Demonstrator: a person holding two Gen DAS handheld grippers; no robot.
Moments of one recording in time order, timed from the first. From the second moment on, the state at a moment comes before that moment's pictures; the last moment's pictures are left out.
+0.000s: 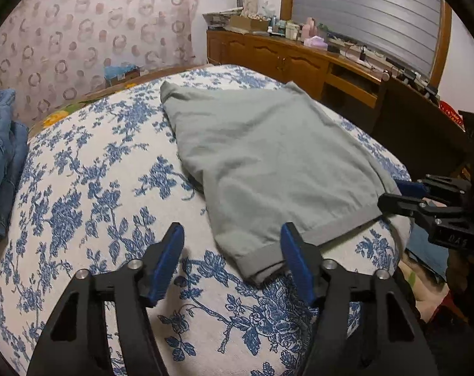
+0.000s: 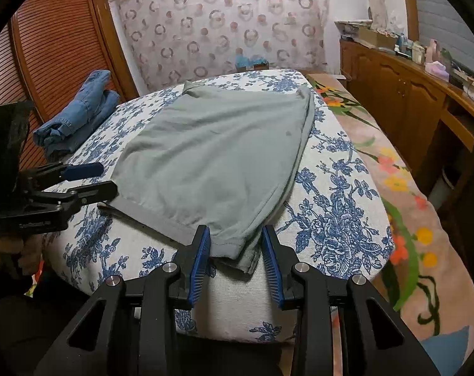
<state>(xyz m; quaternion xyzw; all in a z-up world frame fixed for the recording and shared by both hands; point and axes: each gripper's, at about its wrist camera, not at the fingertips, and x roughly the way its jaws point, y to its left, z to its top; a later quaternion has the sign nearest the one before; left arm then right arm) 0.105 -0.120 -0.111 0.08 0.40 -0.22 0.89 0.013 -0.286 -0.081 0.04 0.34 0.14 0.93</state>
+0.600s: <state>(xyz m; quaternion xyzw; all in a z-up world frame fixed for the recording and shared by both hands) 0.096 -0.123 -0.116 0.04 0.42 -0.25 0.87 0.015 -0.284 -0.084 0.06 0.33 0.16 0.93</state>
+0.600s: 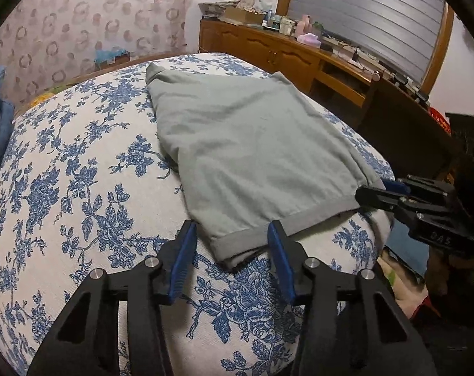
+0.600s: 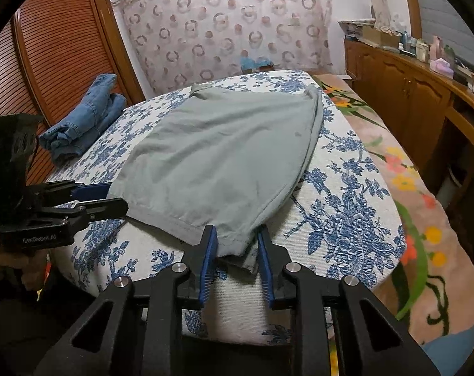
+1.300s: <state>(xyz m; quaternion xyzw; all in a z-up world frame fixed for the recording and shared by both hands) 0.095 -0.114 -0.049 0.02 0.35 -0.26 0.90 0.022 -0.282 -0.025 0.07 0.25 0.21 0.94</state>
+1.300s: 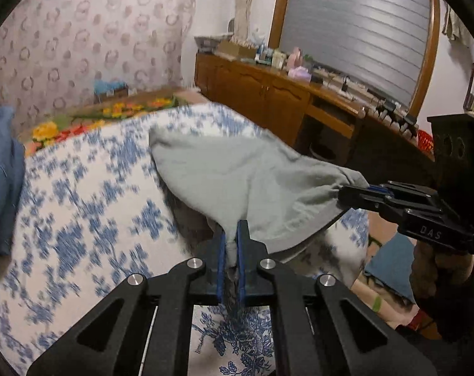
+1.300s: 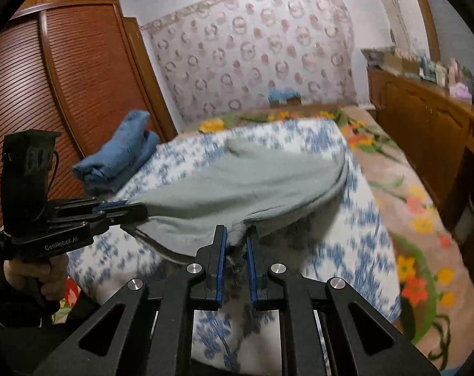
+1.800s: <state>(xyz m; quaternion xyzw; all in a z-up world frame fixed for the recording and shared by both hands) 0.113 -0.077 0.082 0.03 0.23 -0.23 0.95 0.022 -0.248 0.098 -0.03 0.13 0.26 0.96</state>
